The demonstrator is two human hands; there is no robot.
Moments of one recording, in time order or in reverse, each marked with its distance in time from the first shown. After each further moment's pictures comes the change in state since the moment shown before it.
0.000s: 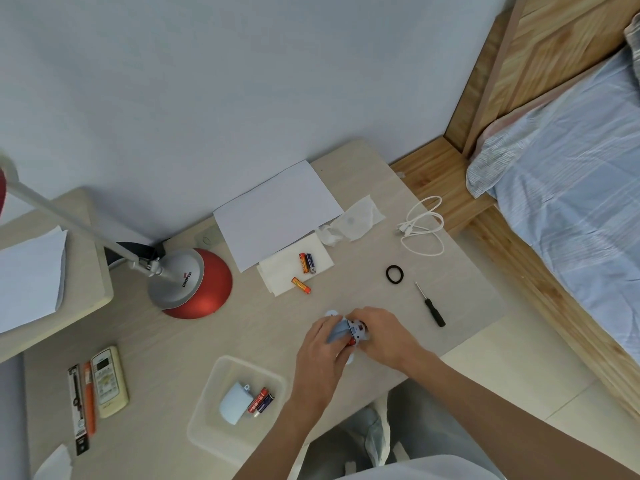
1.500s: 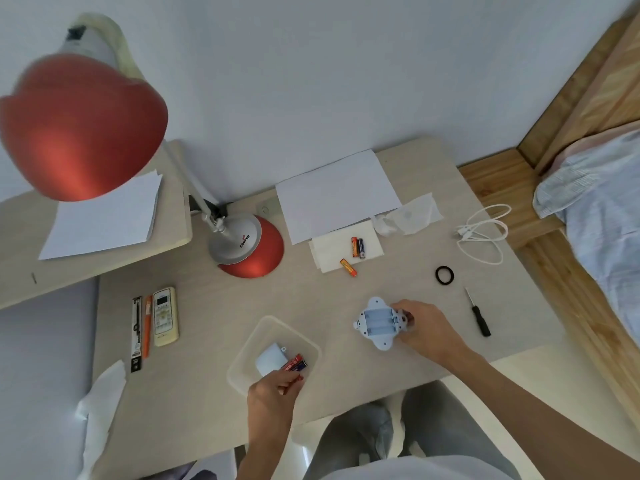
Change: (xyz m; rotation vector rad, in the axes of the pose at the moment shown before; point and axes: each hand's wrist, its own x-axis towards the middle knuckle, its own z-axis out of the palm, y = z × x) left_hand -0.150 -0.038 -0.072 -0.332 0.242 -0.887; right_hand -0.001 0.009 -0.009 0.015 -0.039 -0.013
